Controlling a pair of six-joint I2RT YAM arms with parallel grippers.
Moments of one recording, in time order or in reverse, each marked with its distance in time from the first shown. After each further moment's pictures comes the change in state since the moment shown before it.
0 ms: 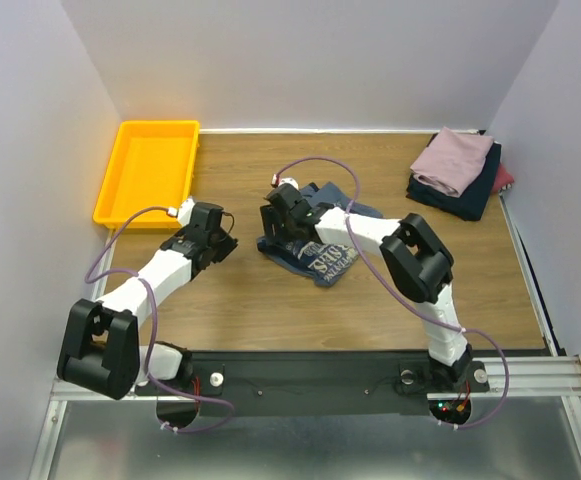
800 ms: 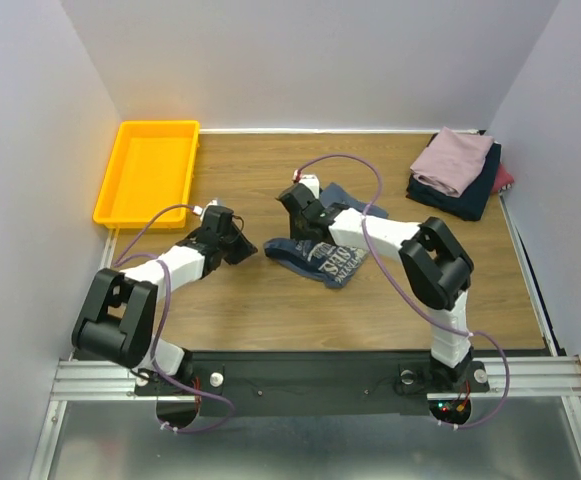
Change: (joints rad) left arm -0.008 0.152 -0.052 0.247 0.228 0.086; right arm -0.009 -0.094 -0.098 -0.049 0.185 0.097
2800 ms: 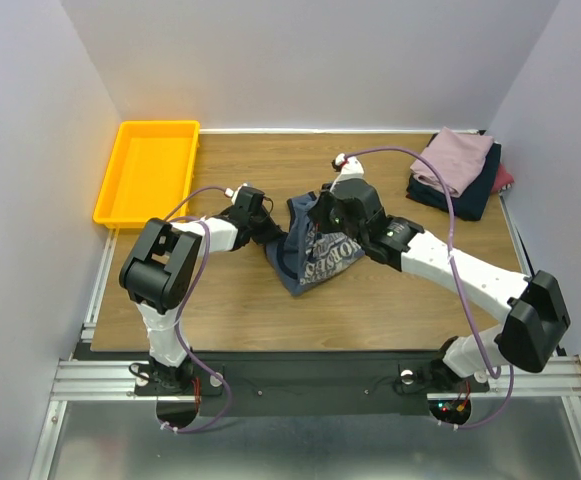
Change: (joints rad) left arm -0.094 0.419 0.303 0.121 0.008 -0.050; right arm -0.001 -0.602 -0.327 0.168 -0.108 -0.053
